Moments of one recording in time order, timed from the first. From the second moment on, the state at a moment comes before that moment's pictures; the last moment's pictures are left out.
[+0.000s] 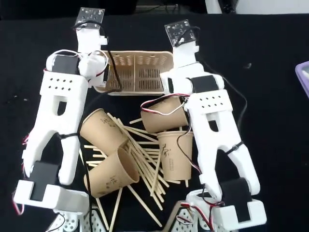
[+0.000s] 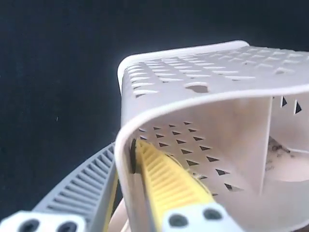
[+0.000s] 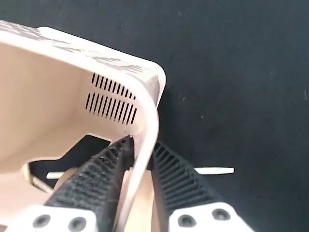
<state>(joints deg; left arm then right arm) 0.4 -4.0 -6.6 72.4 -2.9 -9.4 -11.0 17.3 54.9 6.0</state>
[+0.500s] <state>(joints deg) -1.1 -1.1 -19.5 87.9 0.5 -9.7 -11.1 16.0 59.4 6.0</state>
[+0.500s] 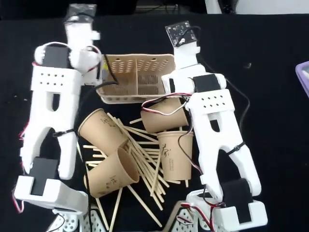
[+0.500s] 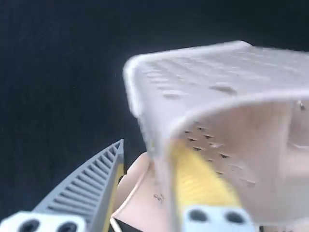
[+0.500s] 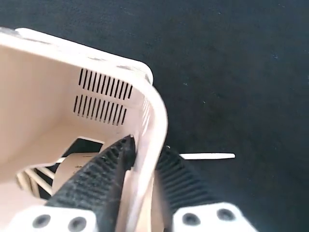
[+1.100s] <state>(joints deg) -4.3 -1.1 -19.7 77.6 7.3 -9.5 -17.2 6.2 59.6 6.1</state>
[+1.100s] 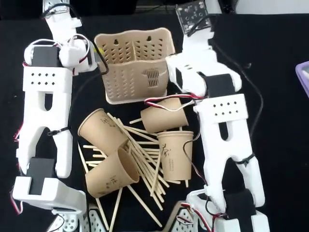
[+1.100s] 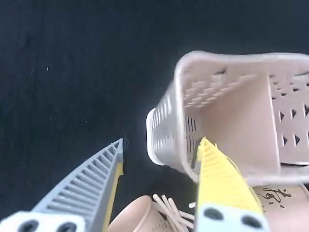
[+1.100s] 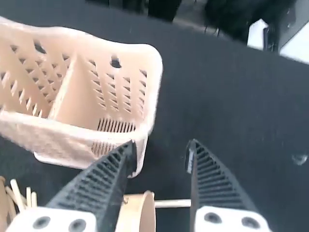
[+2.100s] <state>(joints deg) -22.5 -45.7 34.7 70.9 -4.0 -9.2 -33.2 44.6 58.8 10.1</state>
